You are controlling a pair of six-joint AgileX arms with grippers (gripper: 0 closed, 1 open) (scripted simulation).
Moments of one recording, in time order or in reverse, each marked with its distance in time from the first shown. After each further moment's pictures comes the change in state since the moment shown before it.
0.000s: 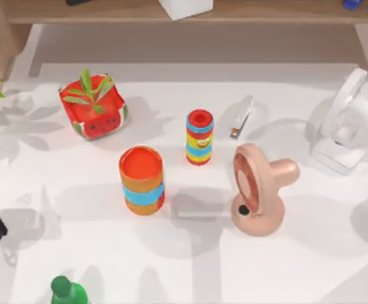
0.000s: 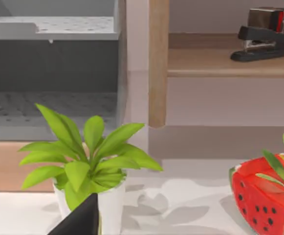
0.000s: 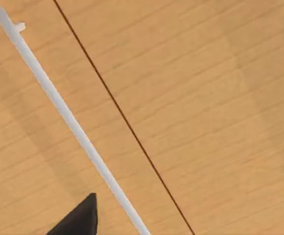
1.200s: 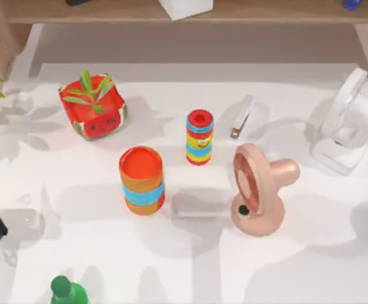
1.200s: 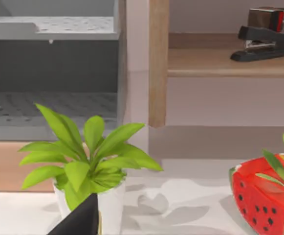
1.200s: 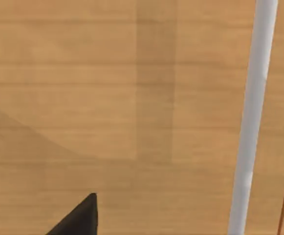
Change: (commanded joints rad) left arm 0.000 0.000 0.000 0.000 0.000 0.000; right arm 0.034 0.316 0.291 0.029 0.044 -0.490
